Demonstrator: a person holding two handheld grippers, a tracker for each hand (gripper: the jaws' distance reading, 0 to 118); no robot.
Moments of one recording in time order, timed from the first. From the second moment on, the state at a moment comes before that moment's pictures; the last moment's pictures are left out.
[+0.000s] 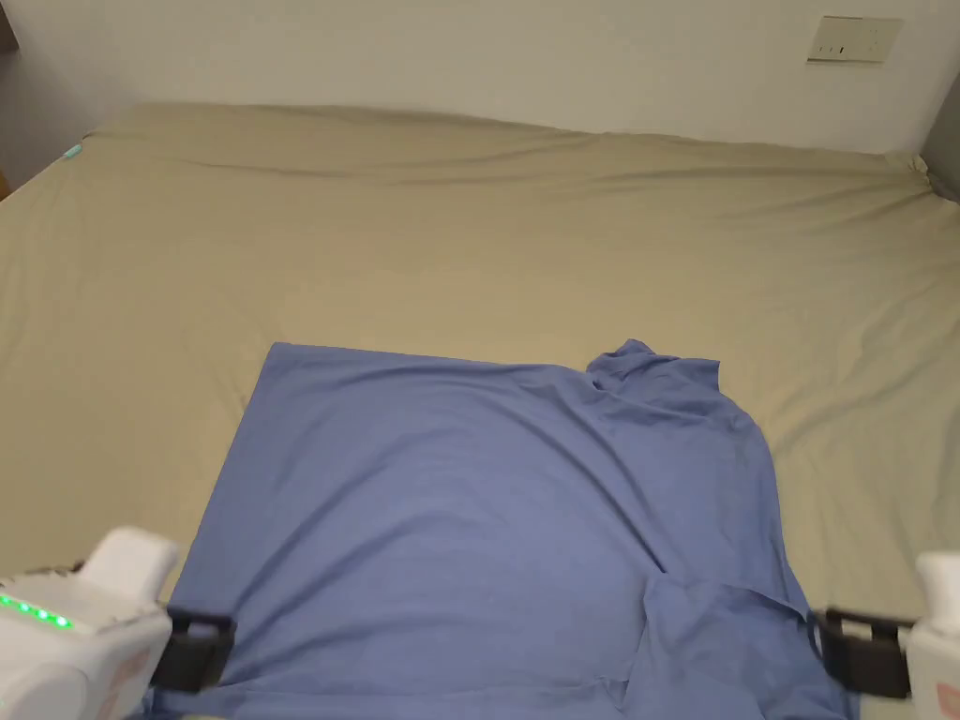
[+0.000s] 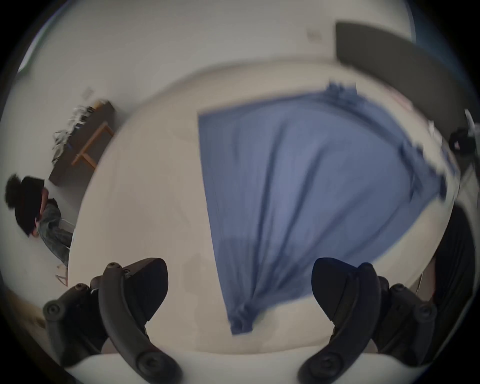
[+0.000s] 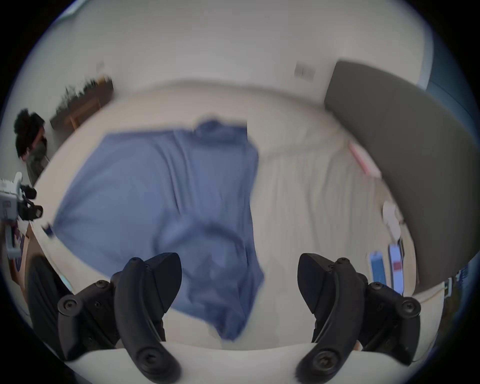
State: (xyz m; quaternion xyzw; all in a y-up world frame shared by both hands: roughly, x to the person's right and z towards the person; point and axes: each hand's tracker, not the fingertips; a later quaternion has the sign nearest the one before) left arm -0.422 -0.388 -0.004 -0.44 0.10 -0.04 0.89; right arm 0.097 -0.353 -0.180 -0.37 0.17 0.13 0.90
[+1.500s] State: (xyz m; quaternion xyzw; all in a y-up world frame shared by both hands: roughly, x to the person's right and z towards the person) left arm -0.396 -0.376 0.005 -0.37 0.14 0.01 0.92; right arm -0.010 -0.262 -0.109 -0.09 0.17 0.20 0.96
